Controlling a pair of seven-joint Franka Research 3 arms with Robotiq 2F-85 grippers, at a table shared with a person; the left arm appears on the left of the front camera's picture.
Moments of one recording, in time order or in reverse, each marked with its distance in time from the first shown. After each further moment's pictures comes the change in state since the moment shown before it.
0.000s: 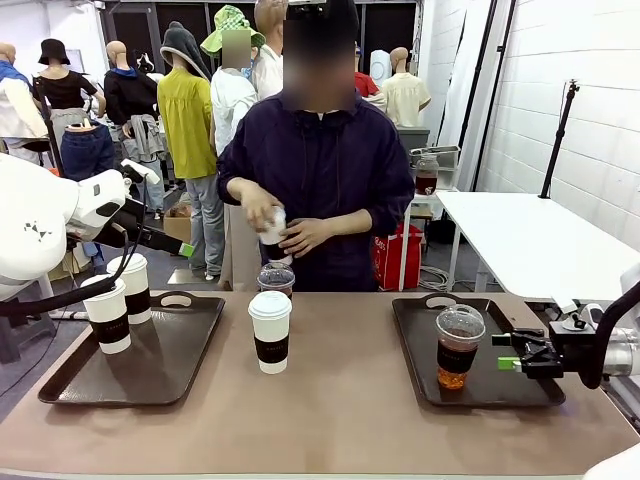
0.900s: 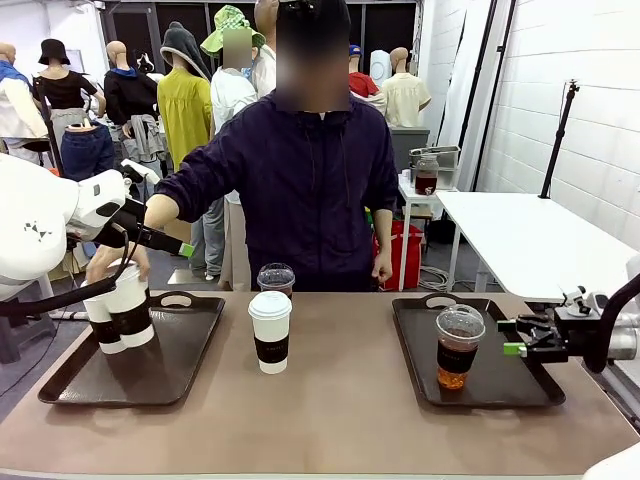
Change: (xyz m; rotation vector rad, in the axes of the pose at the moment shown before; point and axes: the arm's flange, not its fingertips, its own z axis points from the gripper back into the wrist) left arm 0.000 0.000 0.000 0.000 0.000 0.000; right arm 0.030 -0.031 0.022 -0.020 0.010 0.050
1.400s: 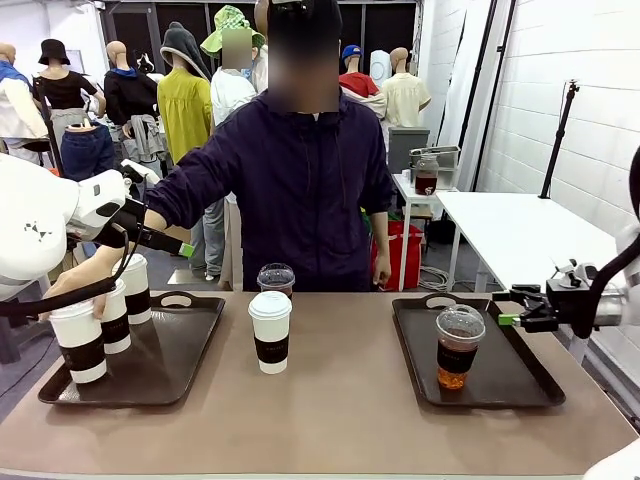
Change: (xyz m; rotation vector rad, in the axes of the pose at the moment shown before) left arm 0.000 0.000 0.000 0.000 0.000 0.000; right arm 0.024 -0.073 -0.015 0.051 -0.023 0.124
